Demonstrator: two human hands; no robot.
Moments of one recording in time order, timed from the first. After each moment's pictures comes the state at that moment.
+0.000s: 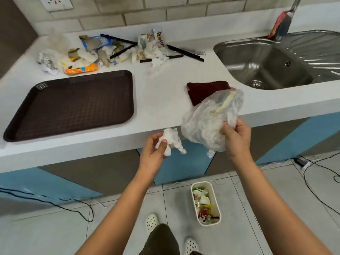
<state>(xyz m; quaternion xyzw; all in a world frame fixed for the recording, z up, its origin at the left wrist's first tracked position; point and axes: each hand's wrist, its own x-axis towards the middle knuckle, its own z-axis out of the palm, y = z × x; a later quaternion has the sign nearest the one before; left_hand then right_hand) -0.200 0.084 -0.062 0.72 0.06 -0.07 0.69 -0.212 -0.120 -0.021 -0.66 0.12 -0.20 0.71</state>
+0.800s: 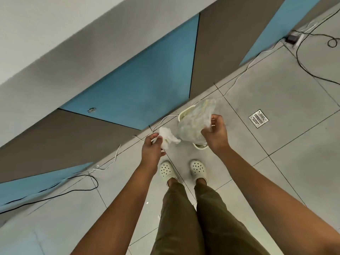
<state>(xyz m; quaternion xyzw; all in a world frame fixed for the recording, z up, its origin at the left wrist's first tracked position) -0.255 0.050 -0.300 0.73 0.27 -0.33 0.54 -0.320 -0.127 -0.338 -0.64 0.45 -0.04 0.62</state>
